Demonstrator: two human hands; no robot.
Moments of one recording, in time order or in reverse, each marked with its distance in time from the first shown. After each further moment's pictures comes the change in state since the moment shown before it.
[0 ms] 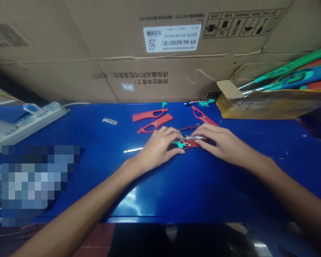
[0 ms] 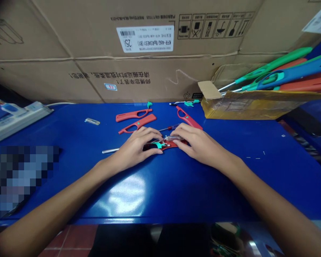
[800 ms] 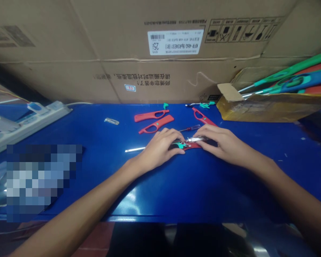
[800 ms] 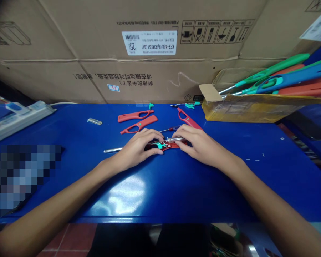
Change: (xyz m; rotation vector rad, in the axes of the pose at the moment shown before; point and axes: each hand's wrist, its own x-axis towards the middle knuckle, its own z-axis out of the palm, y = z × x) left_hand -0.001 -0.004 0.003 -0.065 0.020 -0.006; right_hand 0.002 -0.002 -0.005 0.012 -0.011 -0.022
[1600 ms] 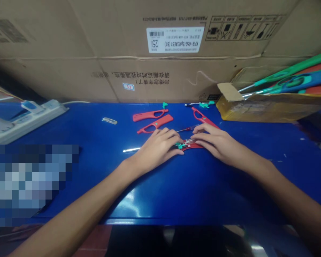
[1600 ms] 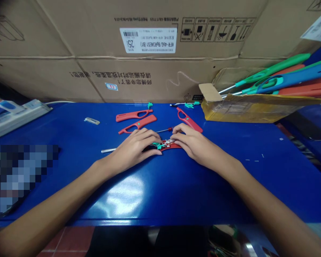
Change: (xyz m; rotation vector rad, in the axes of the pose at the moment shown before) left_hand -0.002 0.006 -0.009 0.249 -0.091 0.077; right_hand 0.001 0.001 0.006 -0.079 -0.004 -0.054
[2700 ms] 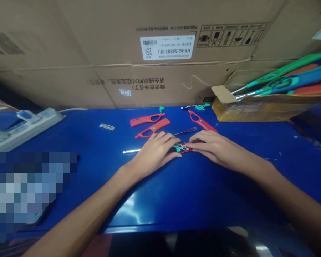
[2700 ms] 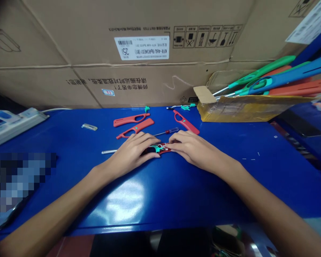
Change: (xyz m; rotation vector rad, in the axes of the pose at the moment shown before) left_hand -0.001 -0.001 0.000 0.066 0.004 0.018; right_hand -0.005 -0.001 -0.005 -0.103 -0.102 -0.110
